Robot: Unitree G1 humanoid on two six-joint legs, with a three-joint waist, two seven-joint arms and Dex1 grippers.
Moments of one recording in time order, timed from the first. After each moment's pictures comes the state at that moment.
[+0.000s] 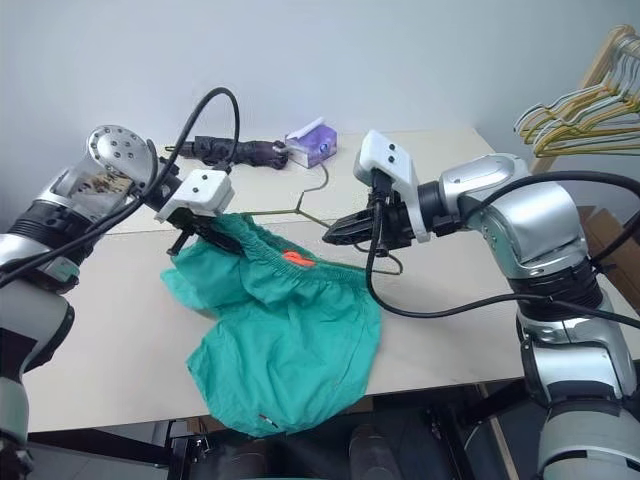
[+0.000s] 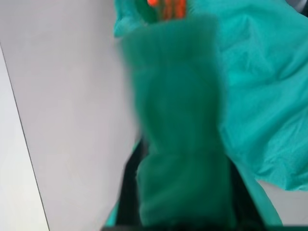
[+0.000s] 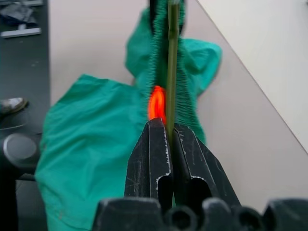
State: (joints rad) left arm -1.25 0.81 -0.79 0.73 -0.36 -0.15 -1.61; right arm -0.96 -0.76 0.23 -0.14 0.50 0.96 1.18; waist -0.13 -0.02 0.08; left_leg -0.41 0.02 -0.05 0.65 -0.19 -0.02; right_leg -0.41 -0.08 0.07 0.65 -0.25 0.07
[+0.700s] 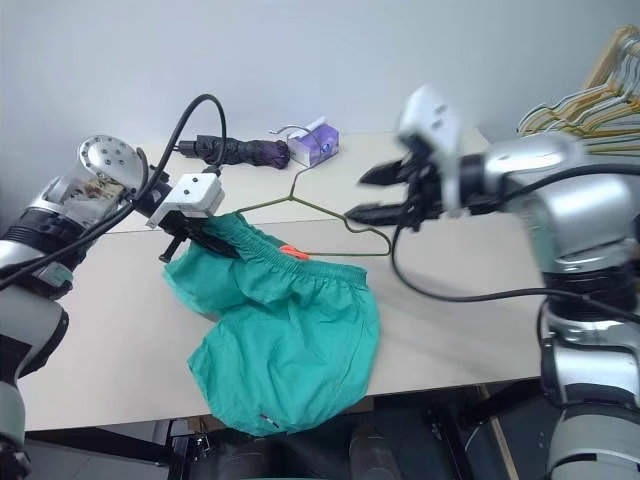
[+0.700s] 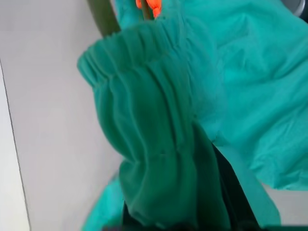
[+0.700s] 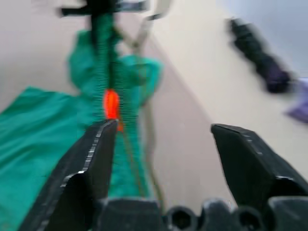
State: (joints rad) left arm -1.21 0.85 -0.78 0.79 -0.39 -0.13 -1.61; right arm -0.92 -0.88 -0.04 -0.13 0.49 0.88 1.07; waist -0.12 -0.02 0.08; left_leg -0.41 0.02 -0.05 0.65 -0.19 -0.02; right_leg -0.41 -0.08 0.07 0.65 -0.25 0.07
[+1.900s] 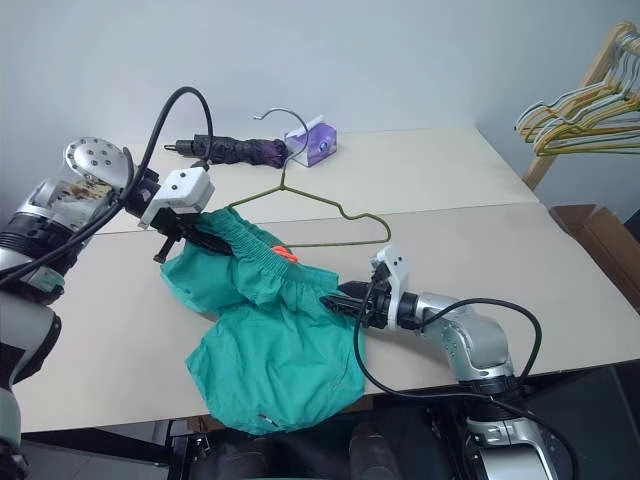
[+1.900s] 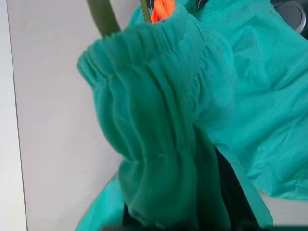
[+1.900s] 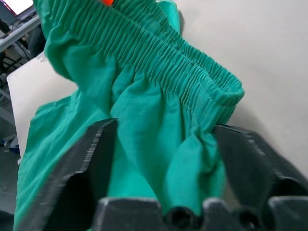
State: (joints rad) left arm -1.19 0.87 -0.73 0.74 -0.41 -0.09 -1.61; right arm -0.35 -0.39 0.05 -0.08 0.53 0.79 0.80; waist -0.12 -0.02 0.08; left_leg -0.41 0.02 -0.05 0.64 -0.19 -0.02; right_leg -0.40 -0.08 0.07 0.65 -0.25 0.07
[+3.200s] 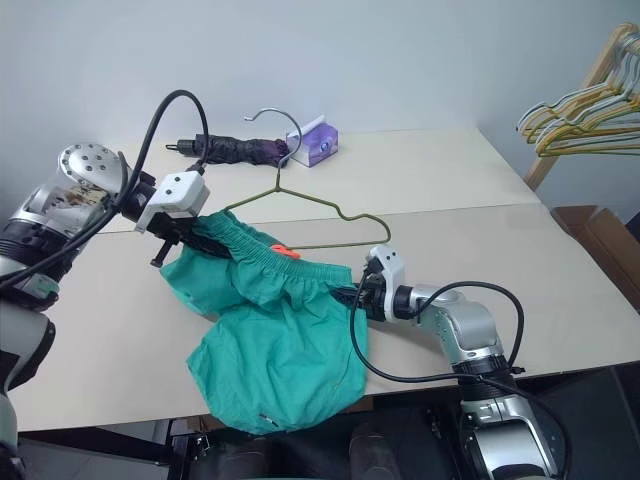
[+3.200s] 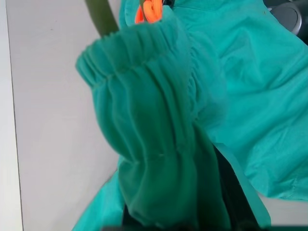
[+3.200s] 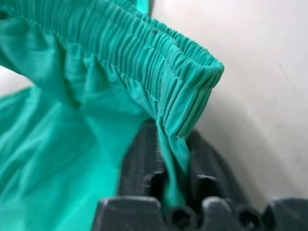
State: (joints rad) left arm -1.16 0.90 -0.71 0.71 -0.43 -0.11 -1.61; right arm -0.42 -0.41 0.06 0.02 0.49 0.81 0.79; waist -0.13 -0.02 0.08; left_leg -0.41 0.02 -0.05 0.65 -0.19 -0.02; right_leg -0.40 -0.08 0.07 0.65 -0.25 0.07
